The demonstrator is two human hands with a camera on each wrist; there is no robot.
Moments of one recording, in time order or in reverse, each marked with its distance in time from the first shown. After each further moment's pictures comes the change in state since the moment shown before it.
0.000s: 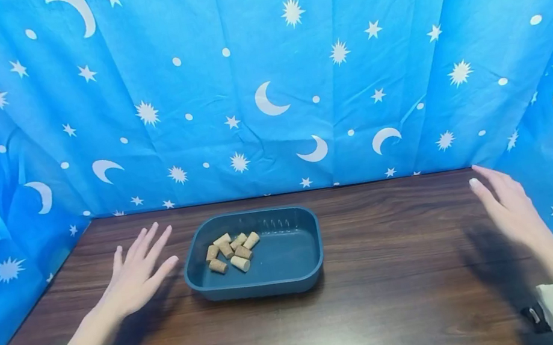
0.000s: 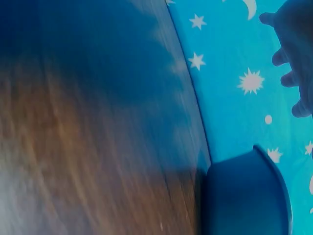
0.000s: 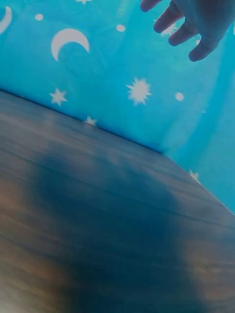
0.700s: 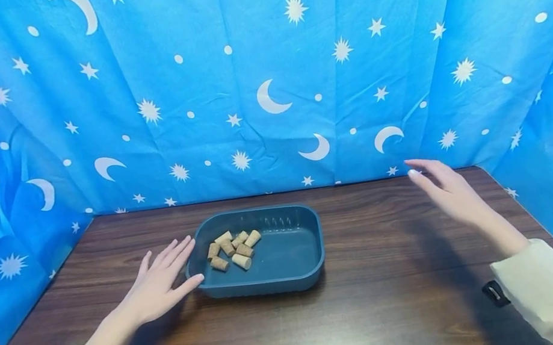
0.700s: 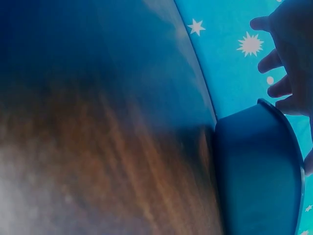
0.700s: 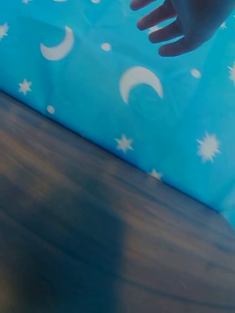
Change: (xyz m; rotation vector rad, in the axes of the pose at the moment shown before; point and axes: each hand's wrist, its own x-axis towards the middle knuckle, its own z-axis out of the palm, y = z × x) left_hand -0.008 0.027 0.012 -0.008 -0.135 0.062; right_hand 0.042 -0.065 0.035 0.132 -0.175 -0.029
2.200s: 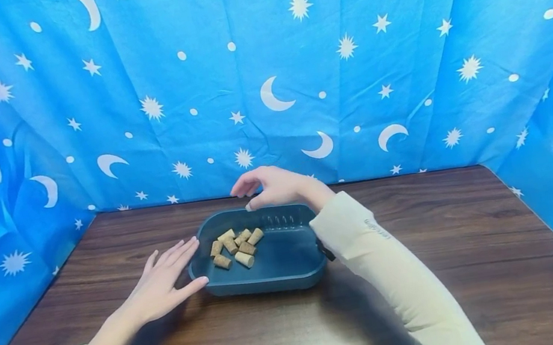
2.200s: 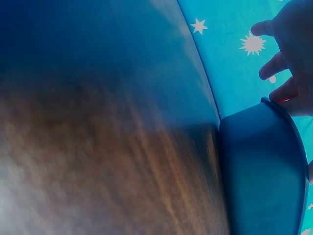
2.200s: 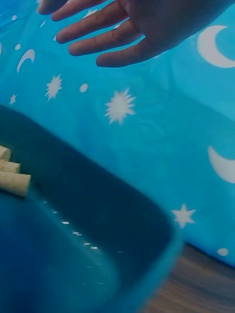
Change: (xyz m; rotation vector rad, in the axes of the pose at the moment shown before) left_hand -0.002 0.000 0.002 -0.035 0.024 0.020; right_hand 0.139 -0.150 0.149 0.171 -0.627 -0.381
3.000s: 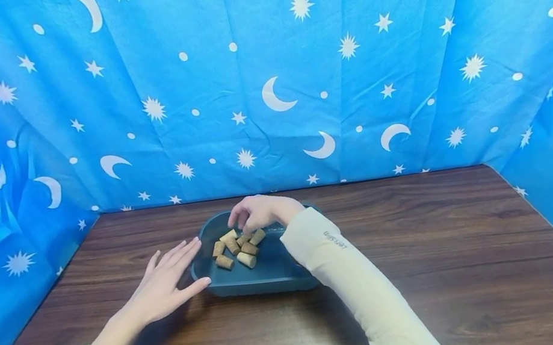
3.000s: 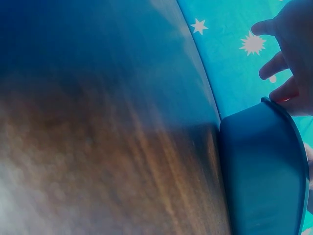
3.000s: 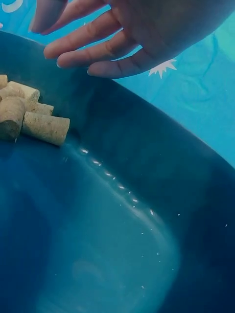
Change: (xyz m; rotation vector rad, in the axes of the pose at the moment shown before) left_hand 0.000 0.000 0.002 0.009 0.006 0.003; right_hand 0.037 0.019 0.049 0.000 -0.189 0.313
